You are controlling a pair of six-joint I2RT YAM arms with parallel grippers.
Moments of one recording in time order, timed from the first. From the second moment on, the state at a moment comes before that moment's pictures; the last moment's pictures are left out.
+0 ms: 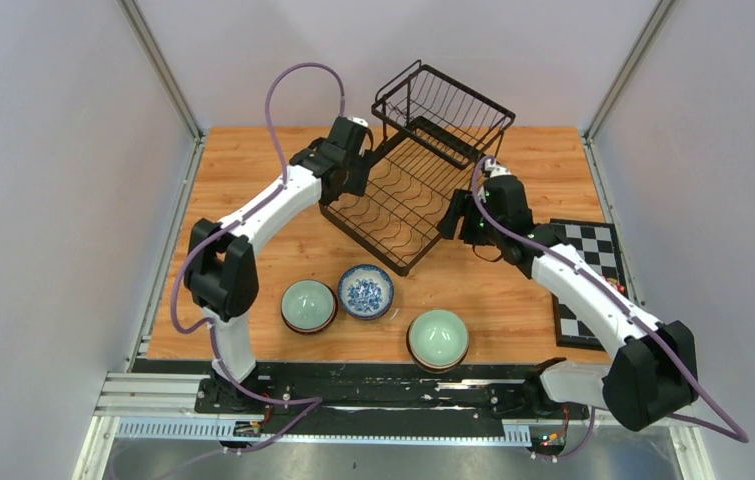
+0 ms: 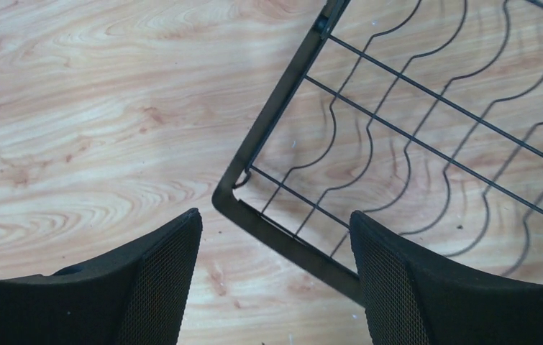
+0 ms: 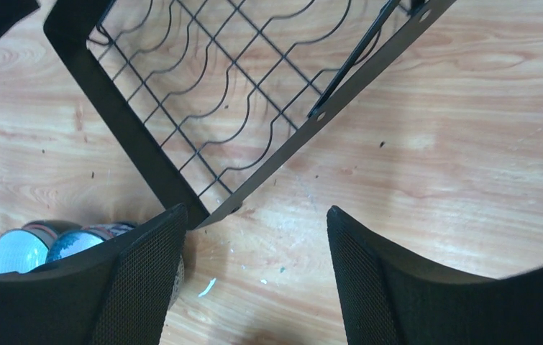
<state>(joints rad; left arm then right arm) -0.51 1.85 1.64 -0.59 -0.36 -0.15 0.40 1.23 0.94 -0.31 -0.04 0.48</state>
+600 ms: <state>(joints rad) -0.40 2.15 1.86 -0.60 -0.27 0.00 0.58 1.45 1.03 -0.40 0.07 0.64</state>
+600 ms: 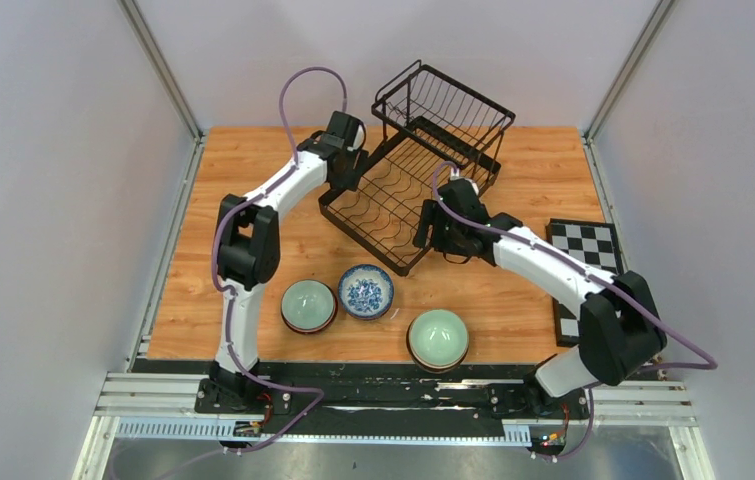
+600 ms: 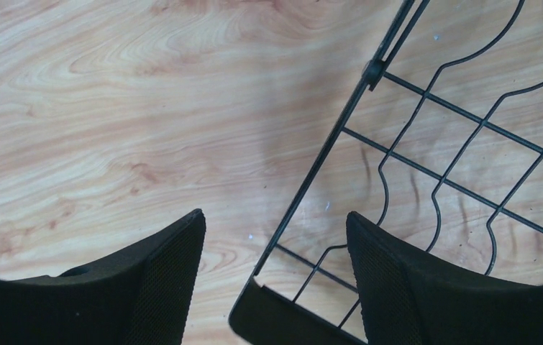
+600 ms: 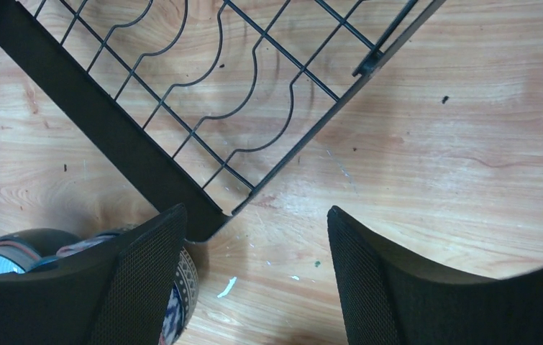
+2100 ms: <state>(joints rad) -0.37 1.88 1.32 -0.35 -0.06 -0.31 0.53 1.69 1.13 -0.49 0.20 0.57</state>
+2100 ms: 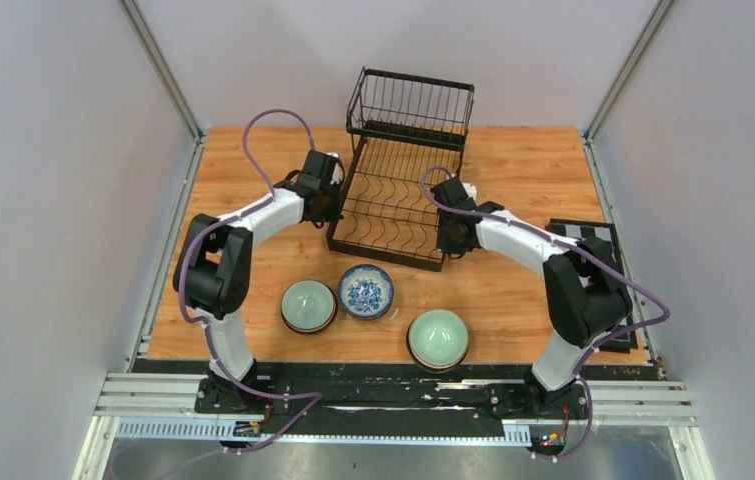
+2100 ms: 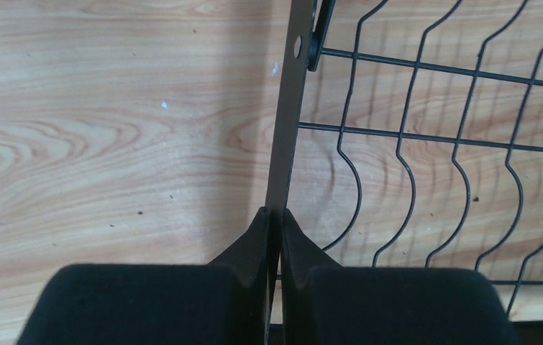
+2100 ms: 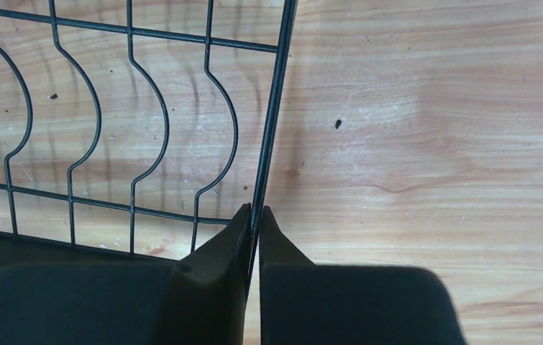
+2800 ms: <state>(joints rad) -0.42 1.72 1.08 -0.22 -0.06 -0.42 0.45 1.69 1.12 -0.48 0.13 0.36</state>
